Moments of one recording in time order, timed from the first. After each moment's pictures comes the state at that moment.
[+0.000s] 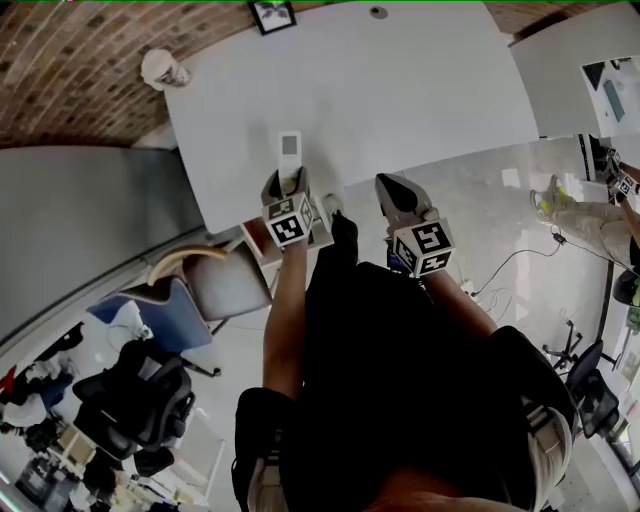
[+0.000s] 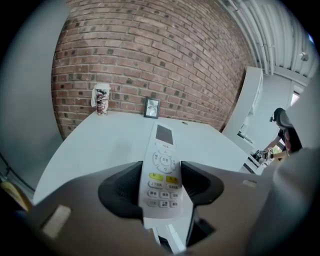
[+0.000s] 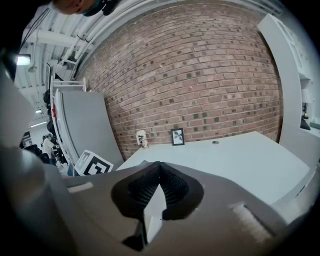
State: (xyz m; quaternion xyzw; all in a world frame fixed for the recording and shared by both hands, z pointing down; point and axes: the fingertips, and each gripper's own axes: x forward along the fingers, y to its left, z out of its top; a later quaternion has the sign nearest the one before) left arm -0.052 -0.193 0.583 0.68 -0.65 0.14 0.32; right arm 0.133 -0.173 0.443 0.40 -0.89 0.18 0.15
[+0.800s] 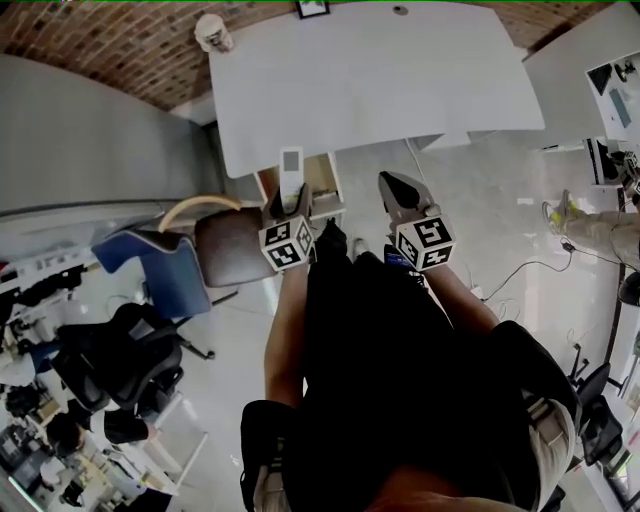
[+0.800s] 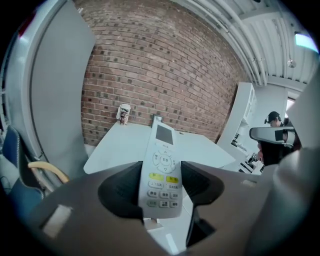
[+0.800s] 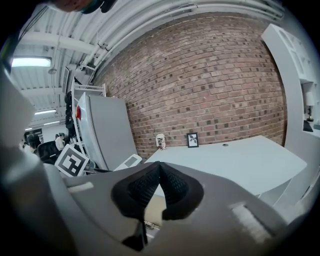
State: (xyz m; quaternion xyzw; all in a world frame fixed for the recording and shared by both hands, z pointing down) left arm -0.070 0.012 0.502 0.67 -0.69 0.08 0.28; right arm 0.118 -0.026 0.408 0.35 -0.92 0.15 0.12
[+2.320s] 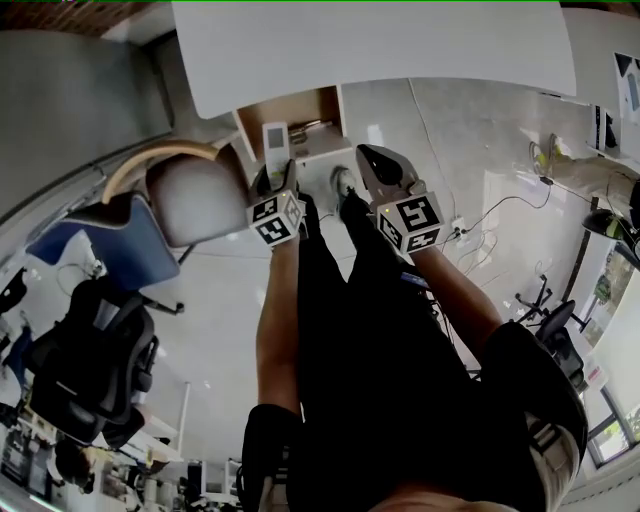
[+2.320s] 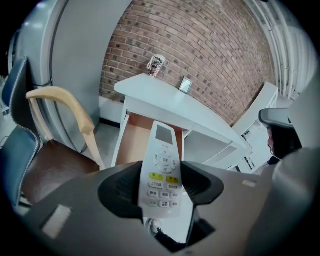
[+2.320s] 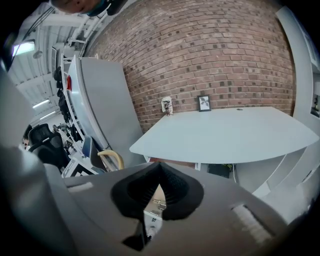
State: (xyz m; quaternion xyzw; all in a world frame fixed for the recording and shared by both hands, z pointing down) left arm -0.132 0.083 0.726 0.61 -0.65 0.10 0.45; right arm 0.003 0.015 0.569 0.34 -0.89 0.21 0.24
